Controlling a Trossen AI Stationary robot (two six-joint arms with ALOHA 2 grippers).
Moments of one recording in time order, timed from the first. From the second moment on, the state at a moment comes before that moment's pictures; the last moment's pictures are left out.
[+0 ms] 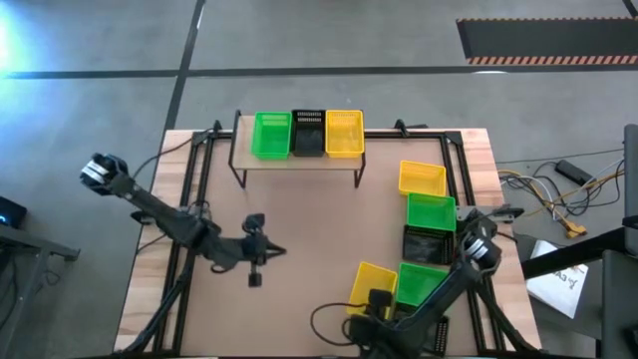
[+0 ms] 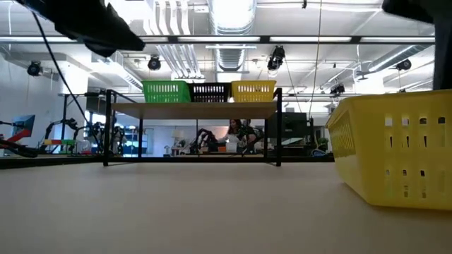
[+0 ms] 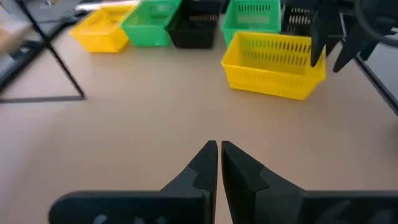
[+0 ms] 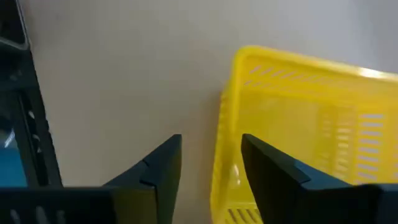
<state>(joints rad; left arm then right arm) -0.54 1.17 0.64 0.00 -0.53 -0.24 0.78 2.24 1.85 -1.10 0.34 0.93</state>
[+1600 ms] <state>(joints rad) -0.54 1.42 0.48 0.57 -0.78 -0.12 -0.37 1.77 1.90 -1.10 0.09 -0.45</state>
